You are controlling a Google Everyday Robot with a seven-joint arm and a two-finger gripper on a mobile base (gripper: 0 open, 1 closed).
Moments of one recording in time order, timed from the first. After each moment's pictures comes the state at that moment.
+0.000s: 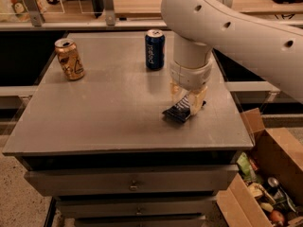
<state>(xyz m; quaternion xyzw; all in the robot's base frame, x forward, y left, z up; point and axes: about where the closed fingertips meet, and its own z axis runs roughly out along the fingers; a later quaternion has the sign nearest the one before) 0.541 -0.105 0.823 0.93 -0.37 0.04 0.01</state>
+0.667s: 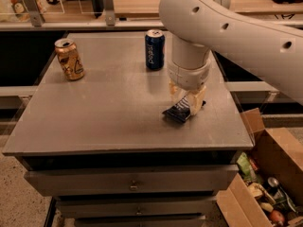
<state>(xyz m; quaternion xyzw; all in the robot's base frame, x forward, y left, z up) 0.542 -0.103 0.822 0.93 -0.36 0.04 0.01</state>
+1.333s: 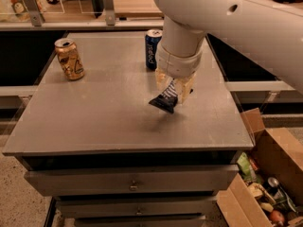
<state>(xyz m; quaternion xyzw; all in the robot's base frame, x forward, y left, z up) 0.544 -0.057 0.868 0.94 -0.31 0.08 -0.06</state>
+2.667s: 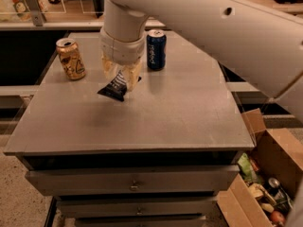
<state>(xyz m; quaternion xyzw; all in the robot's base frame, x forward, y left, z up) 0.567 0.073 0.891 0.97 -0.21 0.07 -0.12</state>
